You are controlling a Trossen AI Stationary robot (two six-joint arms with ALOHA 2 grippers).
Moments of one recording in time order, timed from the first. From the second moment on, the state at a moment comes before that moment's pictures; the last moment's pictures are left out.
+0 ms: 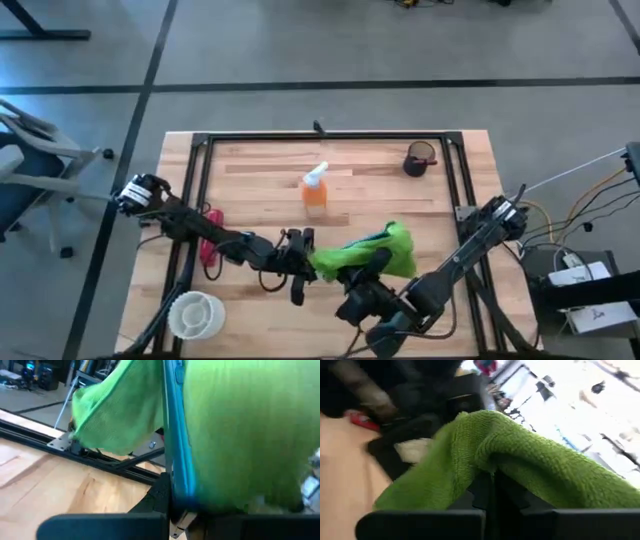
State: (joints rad) left arm -0.44 1.63 0.87 0.85 -0.27 -0.41; right arm 0.71 1.85 1.63 -0.41 1.44 -0.10
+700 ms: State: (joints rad) left arm -0.47 1.63 0.87 0.87 -0.28 -0.07; right arm 0.90 1.50 1.63 -0.42 1.58 -0.36
